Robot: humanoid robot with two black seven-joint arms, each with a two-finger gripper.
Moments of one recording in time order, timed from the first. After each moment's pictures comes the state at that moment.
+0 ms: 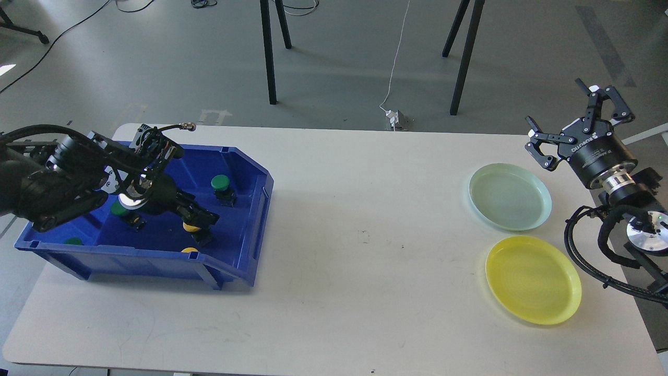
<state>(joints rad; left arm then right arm) -1.23 0.52 0.47 -0.80 1.48 -0.36 -0.49 0.55 -0.56 0.81 0.85 0.14 0.49 0.25</state>
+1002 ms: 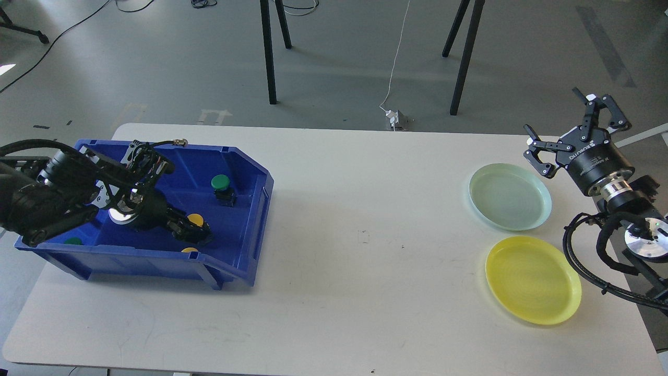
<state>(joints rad) -1.19 0.54 0.48 -0.80 1.49 -0.36 -0.49 0.53 -0.56 0.81 0.85 0.14 0.49 0.25</state>
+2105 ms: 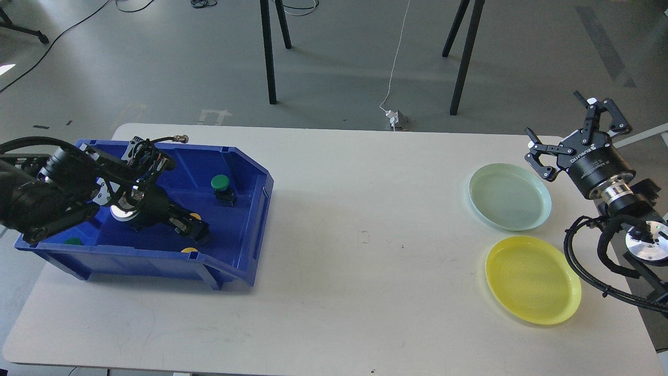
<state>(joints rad) -1.20 0.54 0.48 -0.80 1.49 -0.36 -0.49 0.52 -0.56 0.81 0.85 0.14 0.49 0.25</state>
